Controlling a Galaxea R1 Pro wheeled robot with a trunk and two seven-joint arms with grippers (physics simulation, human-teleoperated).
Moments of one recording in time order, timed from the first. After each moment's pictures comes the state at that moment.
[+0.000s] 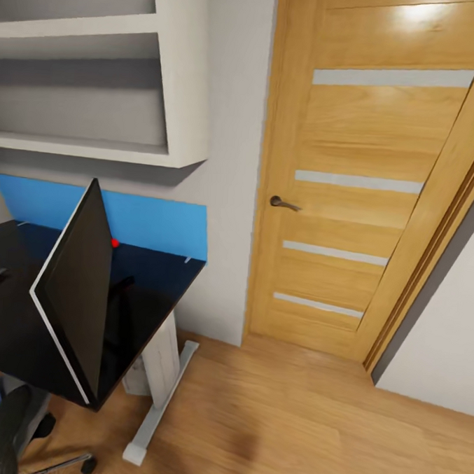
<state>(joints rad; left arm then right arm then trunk) 0.00 0.00 0.05 -0.13 0.11 -0.89 0.01 -0.03 0.00 -0.01 -0.27 0.00 -0.82 0.07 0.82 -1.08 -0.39</state>
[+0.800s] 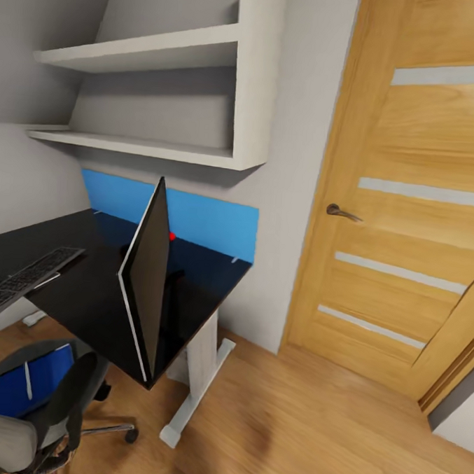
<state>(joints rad) 0.00 0.01 0.06 -0.12 0.10 -0.88 0.01 -0.03 0.00 0.00 -0.27 0.00 -0.82 0.07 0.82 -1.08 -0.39</state>
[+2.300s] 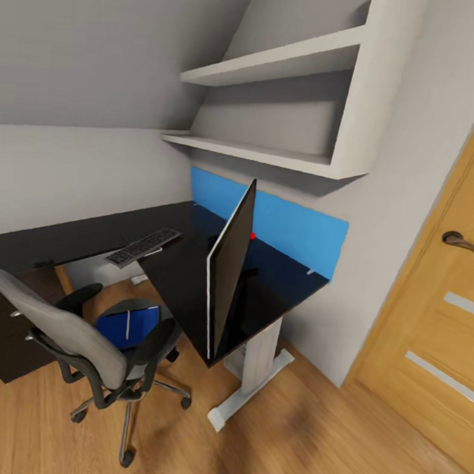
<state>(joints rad) 0.00 0.01 0.06 -0.12 0.10 -0.88 0.01 -0.03 0.00 0.00 -0.27 0.00 -0.82 0.07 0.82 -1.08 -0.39</state>
